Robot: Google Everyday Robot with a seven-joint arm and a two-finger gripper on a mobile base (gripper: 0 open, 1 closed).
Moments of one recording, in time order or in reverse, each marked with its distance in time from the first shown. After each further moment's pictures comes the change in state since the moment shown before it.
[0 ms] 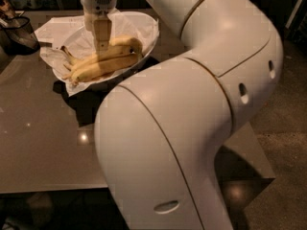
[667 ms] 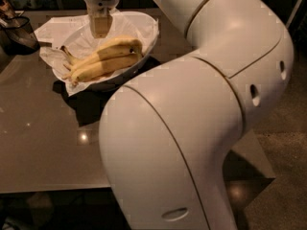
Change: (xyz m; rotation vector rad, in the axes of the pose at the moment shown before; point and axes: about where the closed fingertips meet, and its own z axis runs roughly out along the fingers) arm 0.003 0.003 -0.010 0.013 0.010 0.009
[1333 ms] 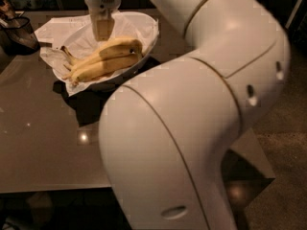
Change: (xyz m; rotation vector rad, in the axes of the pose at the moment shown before) arm 0.003 0.008 0.005 -0.045 0.014 0.002
